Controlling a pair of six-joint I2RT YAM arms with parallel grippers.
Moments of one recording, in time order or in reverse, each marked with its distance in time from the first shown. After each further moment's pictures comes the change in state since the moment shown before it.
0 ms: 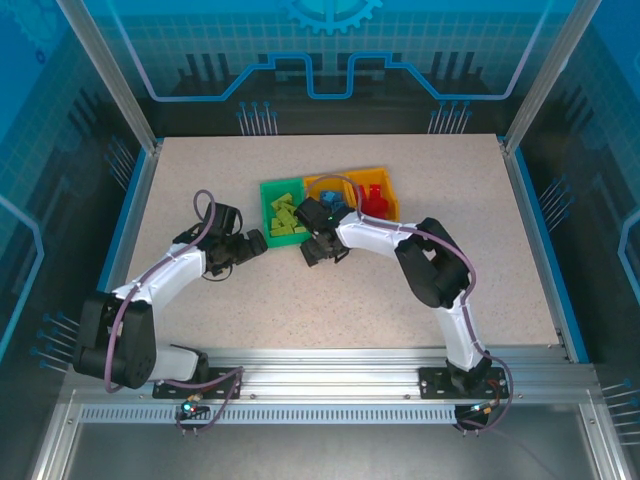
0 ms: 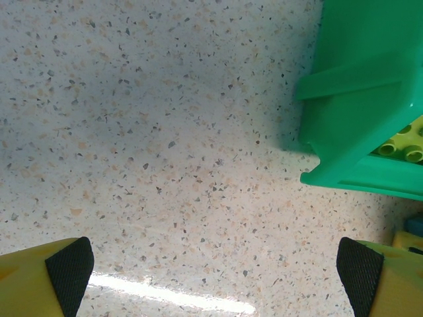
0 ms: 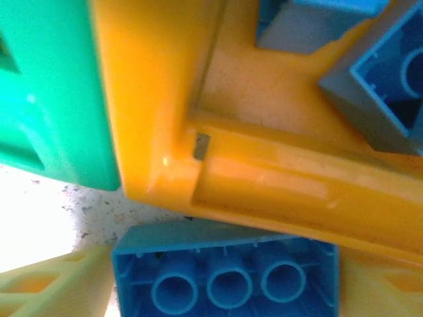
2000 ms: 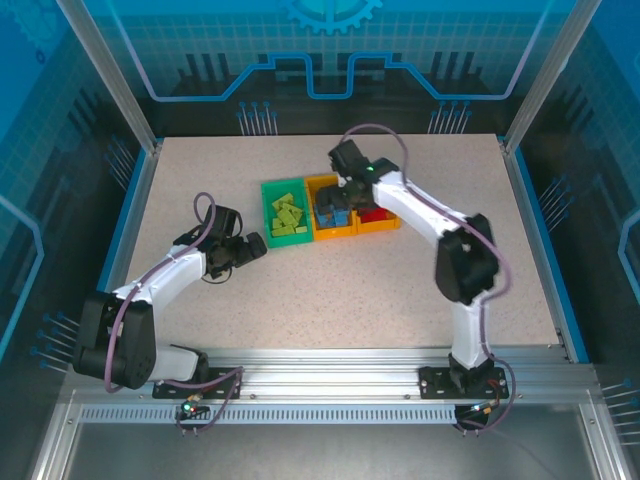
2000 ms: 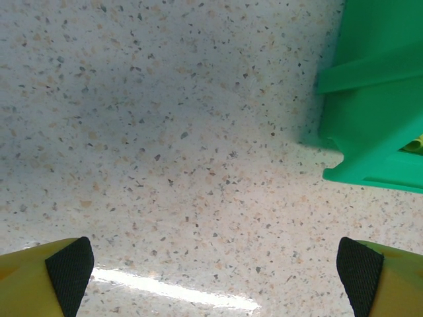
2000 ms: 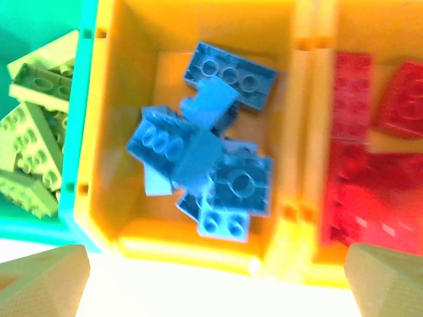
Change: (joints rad) left arm 0.000 -0.001 -0.018 -0.005 -0.016 0.010; right arm -0.210 -0.212 0.126 -0.115 -0.098 -0.019
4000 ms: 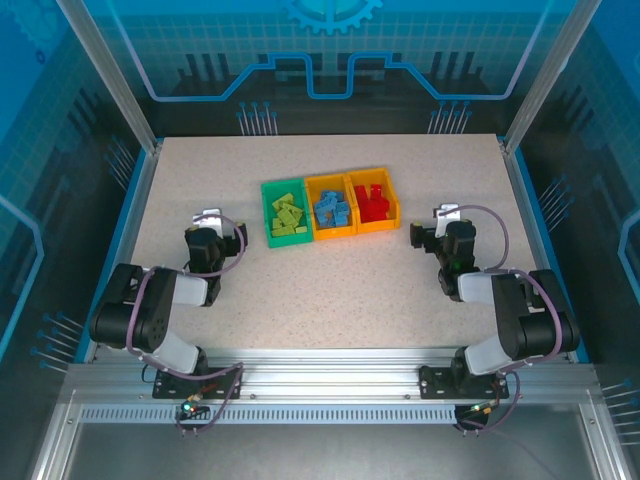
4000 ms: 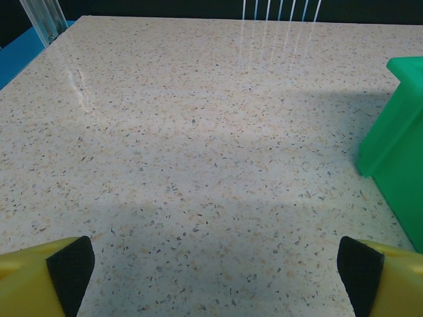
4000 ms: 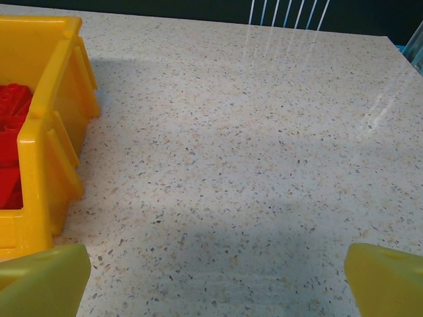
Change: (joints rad) left arm 0.125 0.195 -0.417 1.323 -0.227 0.579; right arm -0.479 -0.427 -1.268 1.465 0.024 -0.348
